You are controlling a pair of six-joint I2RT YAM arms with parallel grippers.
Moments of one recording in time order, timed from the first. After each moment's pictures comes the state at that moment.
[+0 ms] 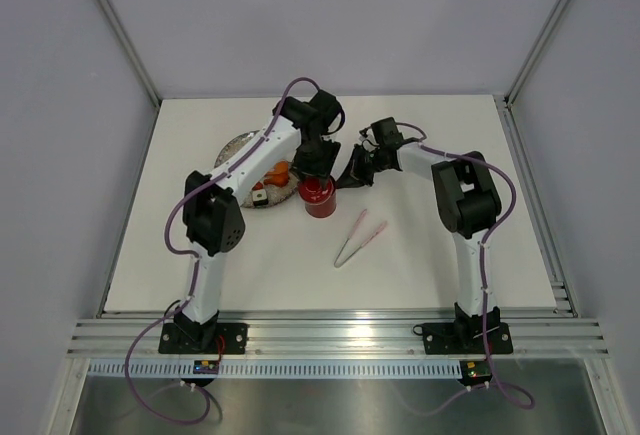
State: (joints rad) left arm -0.62 2.13 2.11 -1.29 0.02 -0.27; right arm 0.36 2.21 1.51 -0.28 -0.71 0.73
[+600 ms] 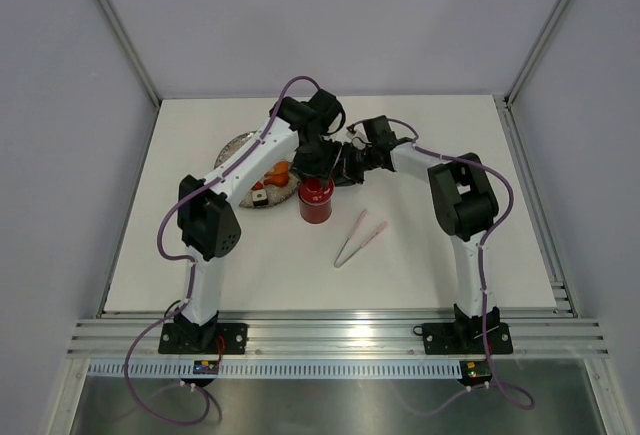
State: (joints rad) left arm -0.64 2.07 2.08 -1.29 0.02 -0.29; right arm 0.40 2.19 1.53 -0.24 -0.77 0.68
